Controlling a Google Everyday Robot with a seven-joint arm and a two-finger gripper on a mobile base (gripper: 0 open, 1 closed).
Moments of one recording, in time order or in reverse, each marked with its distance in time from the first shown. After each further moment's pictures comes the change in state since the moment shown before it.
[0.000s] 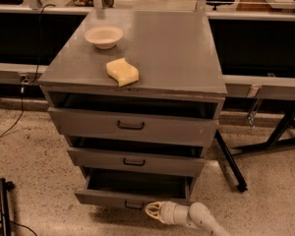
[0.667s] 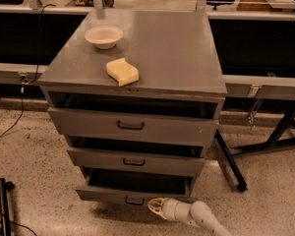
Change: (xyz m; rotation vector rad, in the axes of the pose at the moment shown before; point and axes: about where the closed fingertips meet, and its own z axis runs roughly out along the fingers) arm 0.003 -0.017 -0.002 0.053 0.017 0.000
